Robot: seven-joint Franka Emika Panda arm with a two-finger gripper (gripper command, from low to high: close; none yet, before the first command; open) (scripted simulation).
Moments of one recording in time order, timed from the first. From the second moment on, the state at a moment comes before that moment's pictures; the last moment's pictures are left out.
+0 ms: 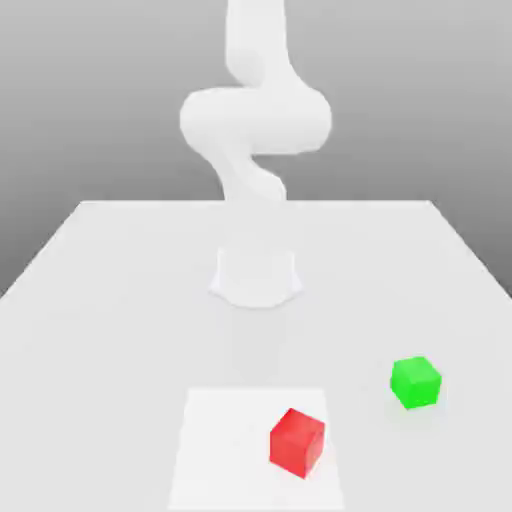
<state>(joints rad) -0.03 -0.71 0.04 -2.33 0.00 2.34 0.87</state>
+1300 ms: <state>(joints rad) -0.07 0.19 0.17 -2.62 -0.09 2.81 1.55</state>
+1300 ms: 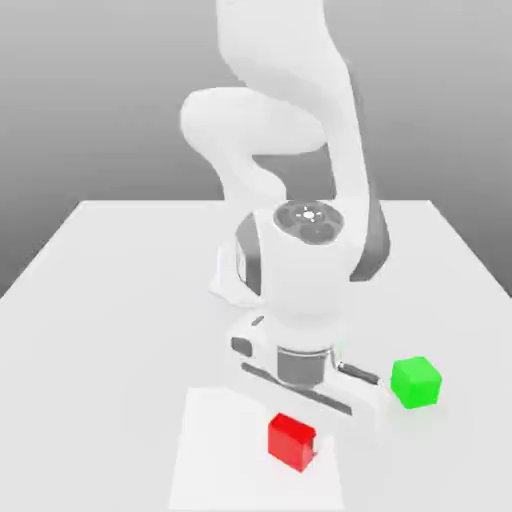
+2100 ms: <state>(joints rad) 0.28 0.11 0.34 -2.78 -0.15 2.88 1.92</state>
